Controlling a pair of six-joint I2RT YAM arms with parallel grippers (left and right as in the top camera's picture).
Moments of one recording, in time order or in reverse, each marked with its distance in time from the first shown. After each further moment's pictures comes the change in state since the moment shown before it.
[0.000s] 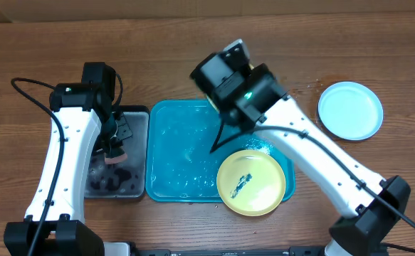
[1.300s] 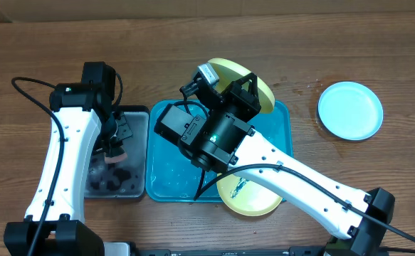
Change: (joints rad) left arm 0.000 0.000 0.000 0.005 0.000 0.016; right arm 0.229 0.000 0.000 -0.125 0.512 -0.044
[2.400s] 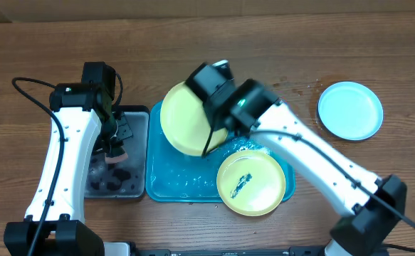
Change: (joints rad) left arm 0.000 0.000 -0.001 -0.001 0.008 0.004; right arm -0.254 -0.005 -0.096 0.257 -1.076 0.274
